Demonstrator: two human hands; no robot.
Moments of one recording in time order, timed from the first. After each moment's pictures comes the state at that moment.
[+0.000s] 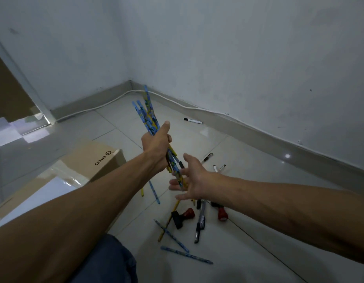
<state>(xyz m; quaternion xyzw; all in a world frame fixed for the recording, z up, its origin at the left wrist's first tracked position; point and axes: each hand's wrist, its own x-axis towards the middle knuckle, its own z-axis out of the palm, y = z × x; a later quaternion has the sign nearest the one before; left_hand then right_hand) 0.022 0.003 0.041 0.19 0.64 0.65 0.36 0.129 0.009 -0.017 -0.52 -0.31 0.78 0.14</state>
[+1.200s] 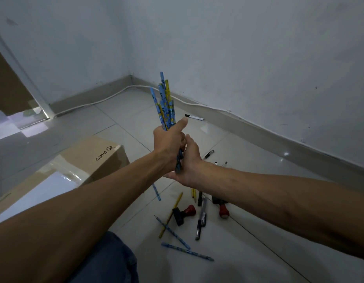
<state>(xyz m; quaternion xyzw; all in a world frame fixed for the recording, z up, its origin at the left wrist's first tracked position) 0.042 -0.001 0.040 0.25 0.58 0.67 0.39 0.099 0.002 0.013 -0.41 -0.20 0.85 0.27</state>
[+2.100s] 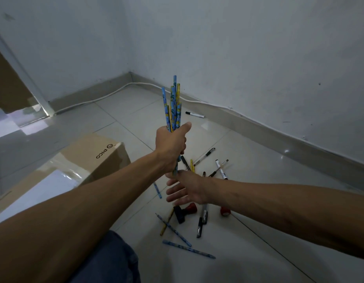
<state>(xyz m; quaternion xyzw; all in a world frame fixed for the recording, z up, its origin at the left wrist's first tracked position) 0.034 -0.001 0.028 0.31 0.63 0.60 0.38 0.123 -0.002 -0.055 -0.45 -0.48 0.75 0.01</state>
